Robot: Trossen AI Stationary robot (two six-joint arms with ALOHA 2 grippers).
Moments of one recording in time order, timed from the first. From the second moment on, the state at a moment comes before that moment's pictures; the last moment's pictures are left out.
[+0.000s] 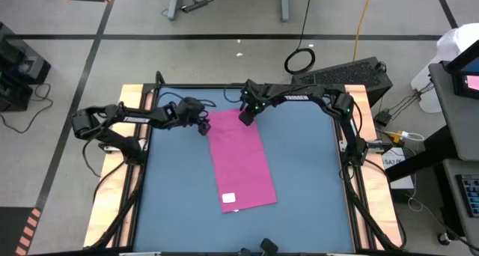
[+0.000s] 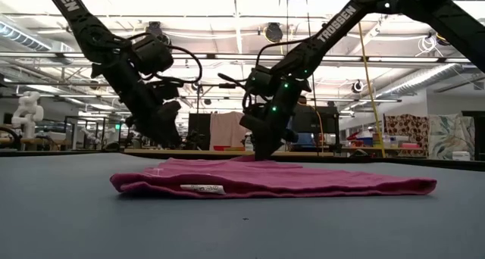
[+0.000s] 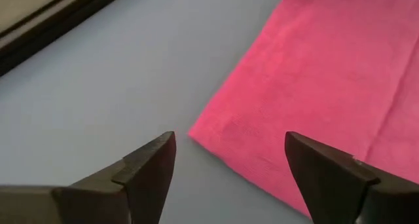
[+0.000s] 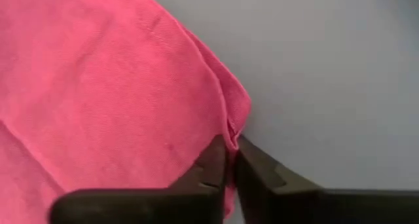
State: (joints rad) left arm 0.52 1.42 0.53 0.06 -0.13 -0.17; right arm -0.50 2.16 1.48 -0.44 -0.05 0.16
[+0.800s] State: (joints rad) left arm 0.67 1.50 0.56 0.07 0.01 -0.18; right arm -0.48 2.16 1.47 -0.43 -0.05 0.15
